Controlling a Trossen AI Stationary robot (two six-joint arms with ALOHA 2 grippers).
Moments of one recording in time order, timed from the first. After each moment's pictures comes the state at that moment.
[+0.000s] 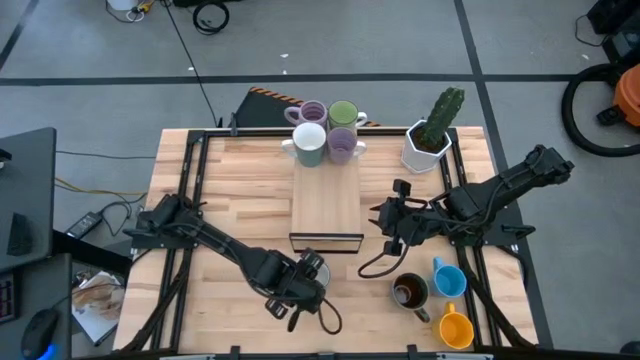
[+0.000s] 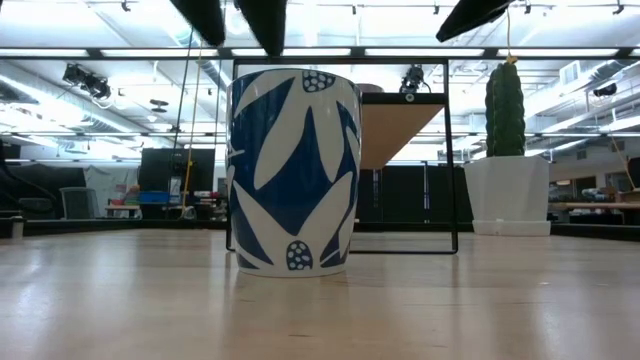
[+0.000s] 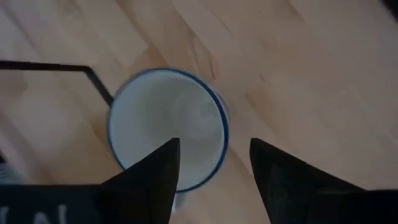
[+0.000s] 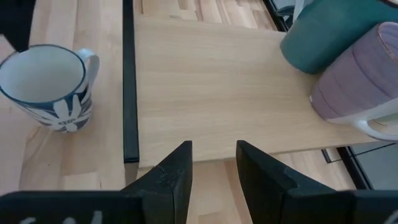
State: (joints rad) left arm -0.50 1.98 1.78 -1.05 -0.20 0.23; right arm 0.42 1.24 1.10 -0.73 0.63 0.28
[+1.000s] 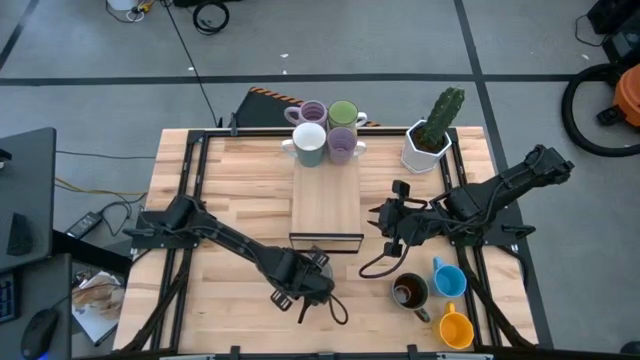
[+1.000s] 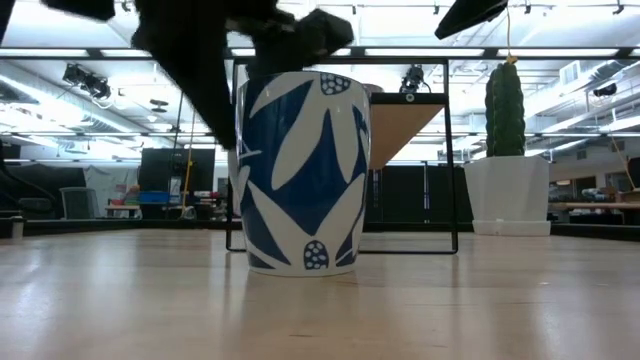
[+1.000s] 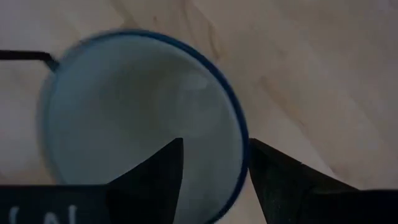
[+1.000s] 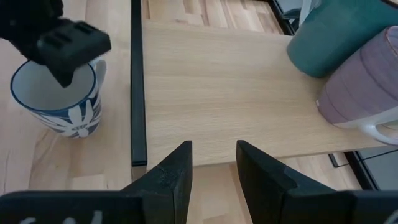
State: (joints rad) left arm -0.44 2.06 1.71 -0.98 -0.15 0.32; right arm 0.42 1.24 1.10 -0.71 0.61 0.27
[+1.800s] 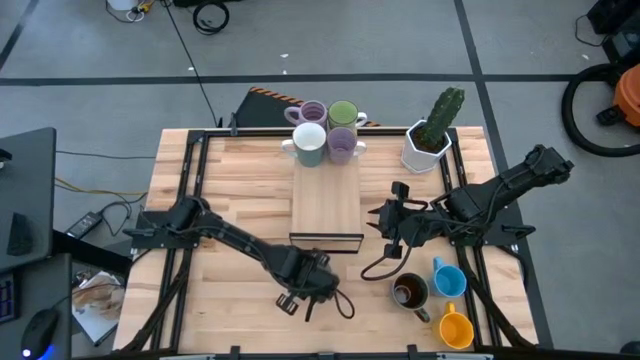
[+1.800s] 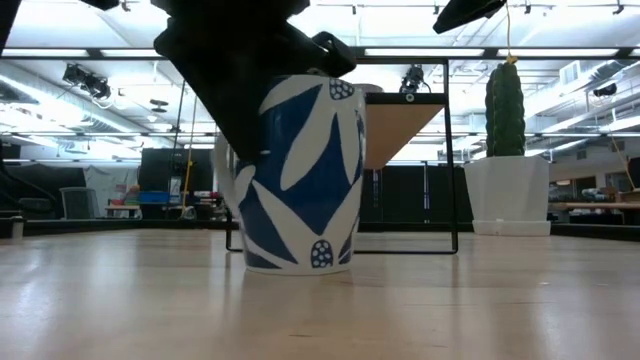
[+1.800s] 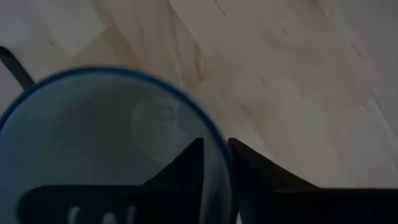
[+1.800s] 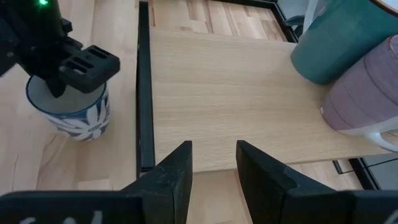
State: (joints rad) left arm -0.42 2.08 1.71 -0.93 -0.03 0.20; right arm 0.44 1.24 1.10 -0.69 0.61 0.26
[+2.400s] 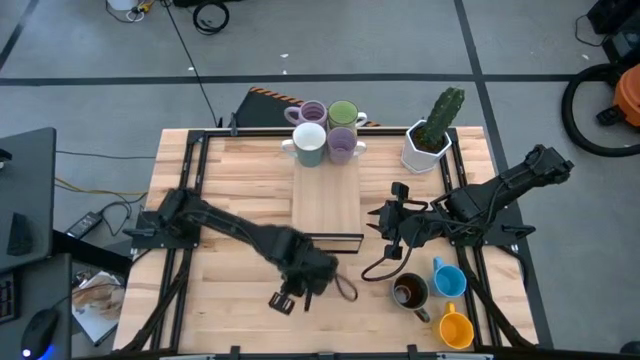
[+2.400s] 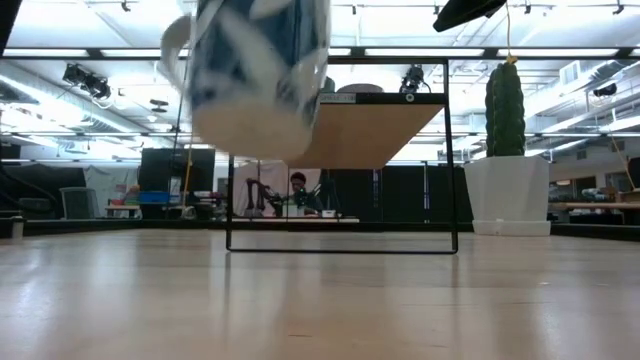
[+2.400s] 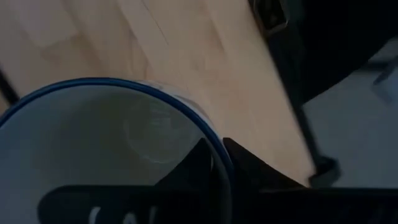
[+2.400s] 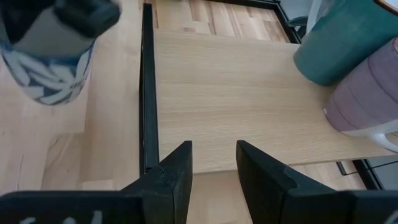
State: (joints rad) left arm -0.36 1.99 1.85 -1.12 0.27 0.05; right arm 0.44 1.24 1.10 -0.68 0.60 0.26
